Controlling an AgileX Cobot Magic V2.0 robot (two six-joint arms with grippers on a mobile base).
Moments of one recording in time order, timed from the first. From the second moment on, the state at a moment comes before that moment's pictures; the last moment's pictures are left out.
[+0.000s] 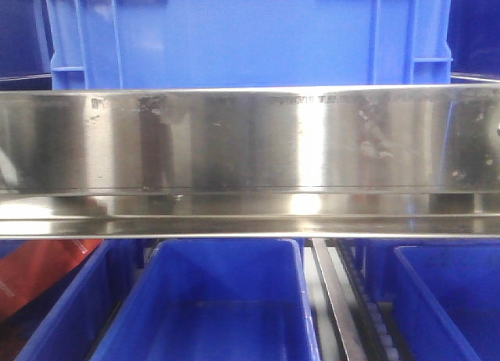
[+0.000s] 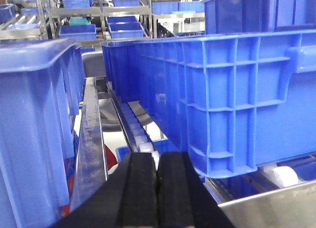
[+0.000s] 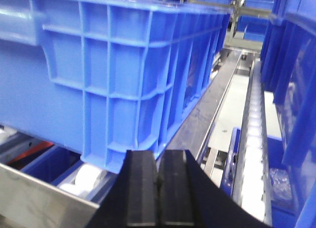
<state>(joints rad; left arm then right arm) -0.24 0.20 -0.31 0.04 0.20 0.02 0.39 0.42 -0.37 0.10 0.19 -0.11</state>
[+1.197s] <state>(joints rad) 0.02 0.01 -0.05 0.04 0.05 0.02 0.39 0.42 -0.37 0.10 0.18 -0.11</state>
